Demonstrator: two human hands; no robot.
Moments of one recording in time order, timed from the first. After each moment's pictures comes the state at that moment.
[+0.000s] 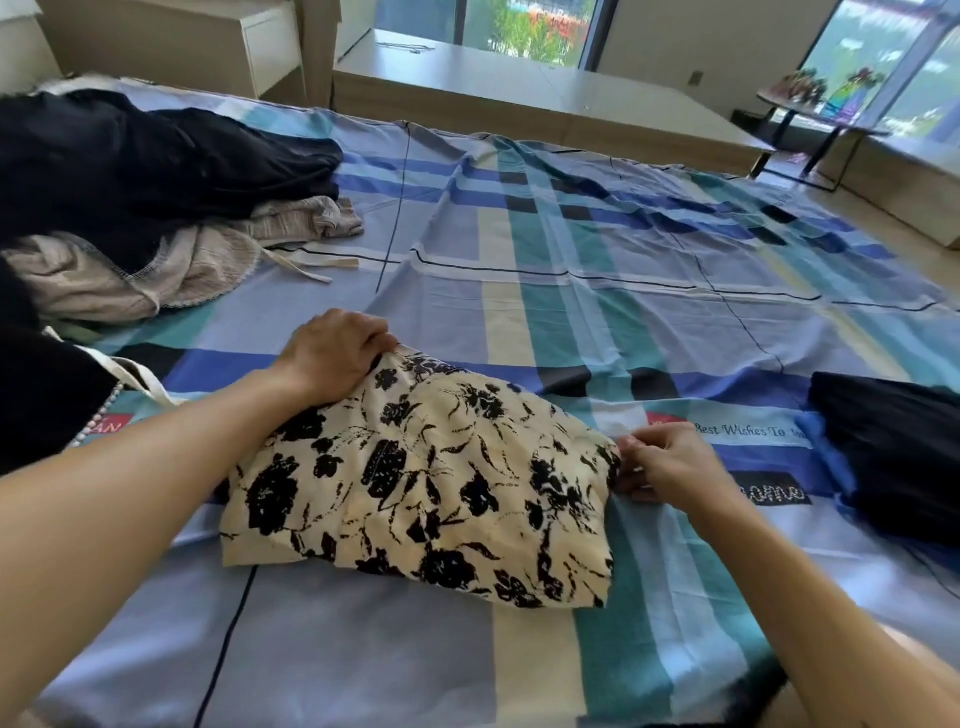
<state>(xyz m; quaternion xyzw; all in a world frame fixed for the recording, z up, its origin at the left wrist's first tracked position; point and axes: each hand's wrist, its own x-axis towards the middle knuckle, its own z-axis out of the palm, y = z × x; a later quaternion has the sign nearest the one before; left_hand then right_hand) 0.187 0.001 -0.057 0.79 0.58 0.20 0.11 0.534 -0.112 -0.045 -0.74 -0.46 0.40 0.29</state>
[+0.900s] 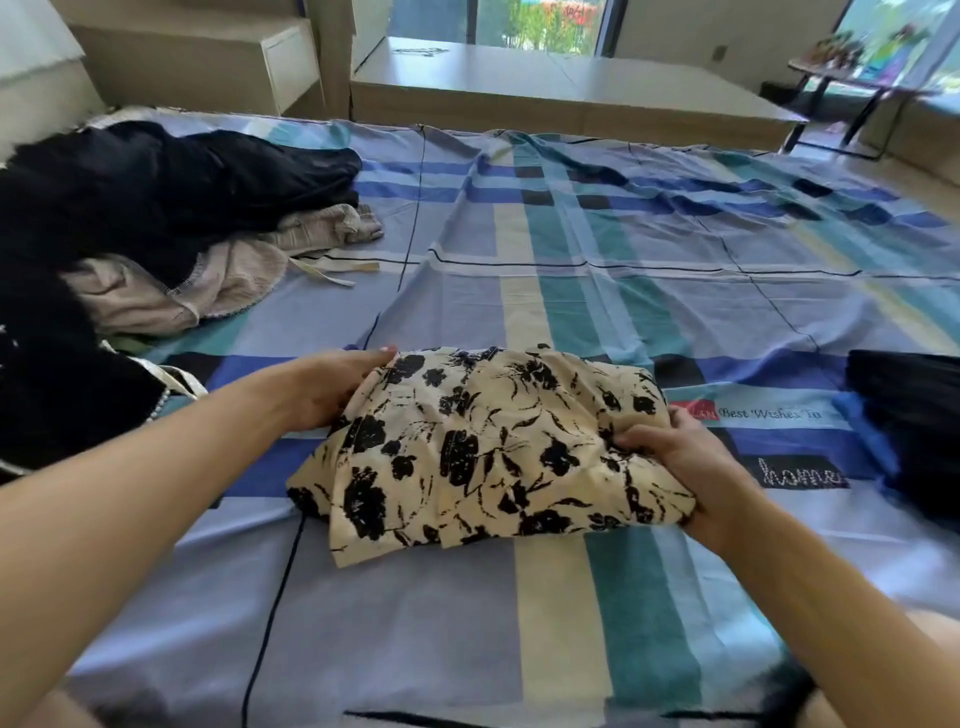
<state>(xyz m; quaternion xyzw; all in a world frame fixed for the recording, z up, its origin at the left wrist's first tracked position) 0.179 -0.036 -0.039 0.40 0.62 0.21 0.64 0.511 -0.133 -0.033 -0.62 -0.28 0.59 0.43</state>
